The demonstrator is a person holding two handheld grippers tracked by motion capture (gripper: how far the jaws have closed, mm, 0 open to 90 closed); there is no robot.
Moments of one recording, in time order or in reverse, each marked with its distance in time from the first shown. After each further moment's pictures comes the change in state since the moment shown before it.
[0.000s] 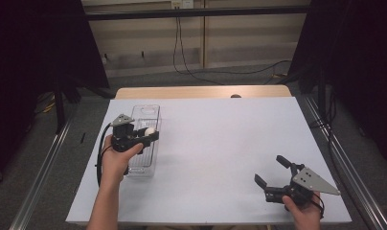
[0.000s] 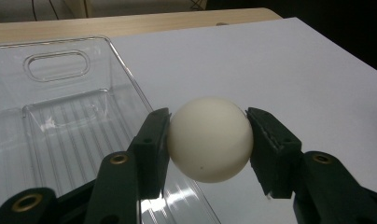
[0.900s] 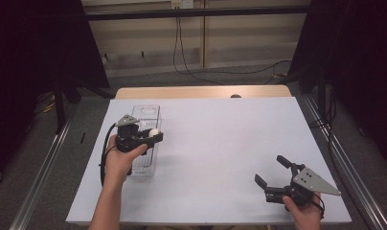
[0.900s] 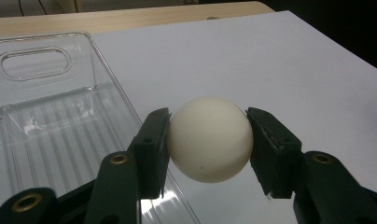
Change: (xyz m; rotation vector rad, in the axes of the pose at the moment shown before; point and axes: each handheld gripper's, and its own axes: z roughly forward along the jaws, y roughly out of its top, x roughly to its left) left arm -0.008 0.000 0.006 0.025 -0.015 0.016; right arm 0.000 0.000 -0.001 -0.007 0.001 -0.003
